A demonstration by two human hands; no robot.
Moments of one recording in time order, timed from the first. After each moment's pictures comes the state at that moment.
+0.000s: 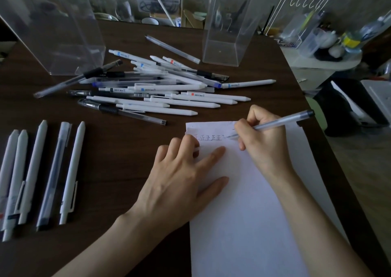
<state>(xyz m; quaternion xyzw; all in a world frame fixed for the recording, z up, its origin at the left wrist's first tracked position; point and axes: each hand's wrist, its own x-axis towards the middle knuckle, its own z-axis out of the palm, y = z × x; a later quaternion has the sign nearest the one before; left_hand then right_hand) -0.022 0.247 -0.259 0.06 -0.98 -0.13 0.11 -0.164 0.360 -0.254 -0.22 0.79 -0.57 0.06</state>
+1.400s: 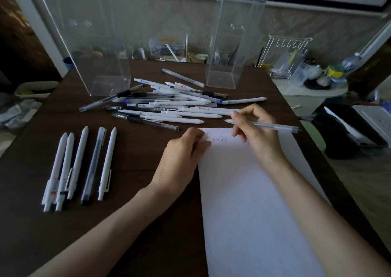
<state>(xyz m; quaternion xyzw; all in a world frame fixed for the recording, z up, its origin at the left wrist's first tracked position) -0.023 0.237 -0.247 0.13 -0.88 -0.42 0.19 -0.151 0.357 -0.235 -0.27 0.70 -0.66 0.08</state>
